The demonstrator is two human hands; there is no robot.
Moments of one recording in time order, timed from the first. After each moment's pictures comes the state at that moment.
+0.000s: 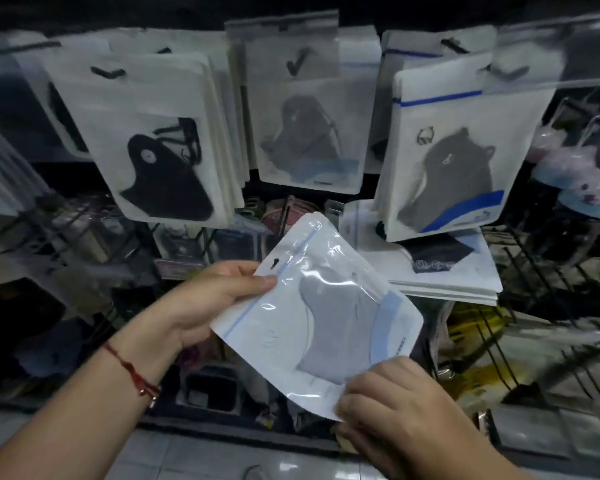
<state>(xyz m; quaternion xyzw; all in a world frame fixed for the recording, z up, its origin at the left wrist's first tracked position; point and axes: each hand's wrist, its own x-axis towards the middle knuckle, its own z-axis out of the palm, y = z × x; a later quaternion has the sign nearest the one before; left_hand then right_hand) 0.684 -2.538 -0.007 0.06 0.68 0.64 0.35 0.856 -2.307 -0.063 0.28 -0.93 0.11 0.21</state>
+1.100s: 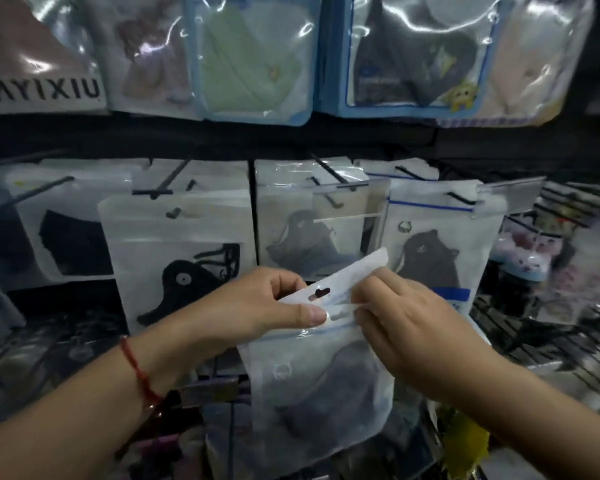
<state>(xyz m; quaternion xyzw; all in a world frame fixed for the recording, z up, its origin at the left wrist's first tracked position) 0.619 -2.567 0.109 0.41 0.74 0.46 0.26 0.757 -2.381 0.087 0.05 -0.96 0.03 0.26</state>
